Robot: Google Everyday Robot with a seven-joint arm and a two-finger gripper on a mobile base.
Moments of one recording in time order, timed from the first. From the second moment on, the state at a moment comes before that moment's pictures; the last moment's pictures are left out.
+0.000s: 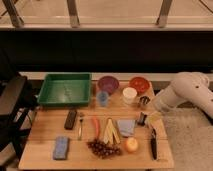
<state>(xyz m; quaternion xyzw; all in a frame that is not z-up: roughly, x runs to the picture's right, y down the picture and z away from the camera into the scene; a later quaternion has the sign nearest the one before) 0.226 0.125 0.692 -0.30 -0.09 0.25 0.92</state>
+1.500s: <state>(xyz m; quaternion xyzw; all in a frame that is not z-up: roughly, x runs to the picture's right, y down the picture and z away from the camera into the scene) 0.159 0.166 0.710 -0.29 -0.14 0.39 0.86</state>
